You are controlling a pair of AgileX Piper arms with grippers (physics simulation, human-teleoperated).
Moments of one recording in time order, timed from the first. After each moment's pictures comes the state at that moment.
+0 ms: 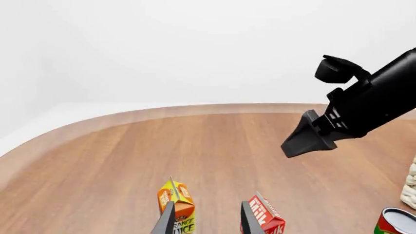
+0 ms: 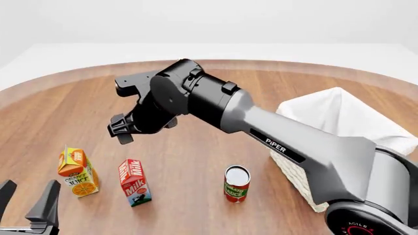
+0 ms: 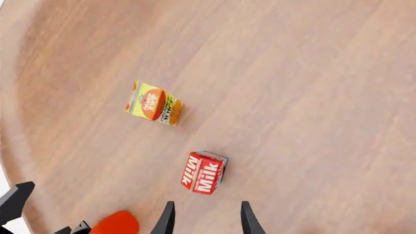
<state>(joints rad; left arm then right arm) 0.00 0.00 0.00 0.00 0.00 0.95 2.06 -2.04 0.95 0.32</state>
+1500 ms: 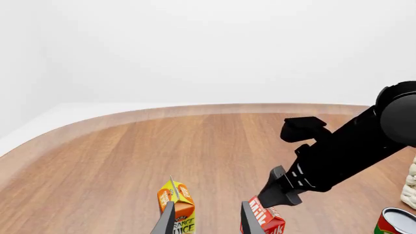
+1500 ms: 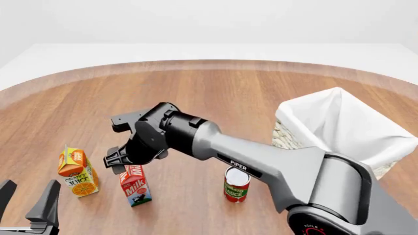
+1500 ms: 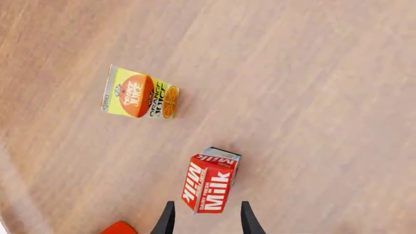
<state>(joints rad) 0.00 0.00 0.00 0.00 0.00 1.00 2.20 -1.97 0.84 0.43</state>
